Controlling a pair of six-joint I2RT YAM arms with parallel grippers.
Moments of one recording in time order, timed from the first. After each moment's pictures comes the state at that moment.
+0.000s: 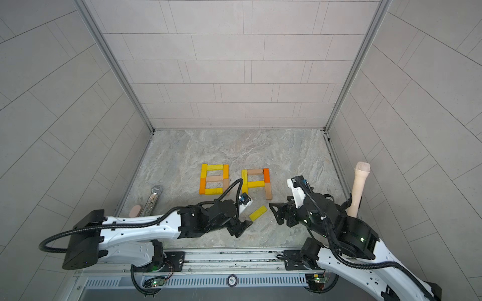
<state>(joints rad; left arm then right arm) -1.27 1.36 0.86 -0.25 -0.15 -0.28 0.87 0.49 0.98 -1.05 0.14 0.53</state>
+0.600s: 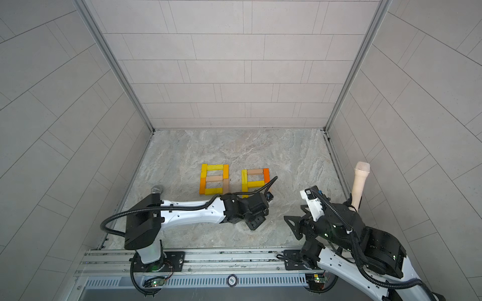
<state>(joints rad) -1.23 1.81 1.27 -0.57 -0.10 -0.27 0.87 0.37 1.05 -1.28 0.11 0.43</state>
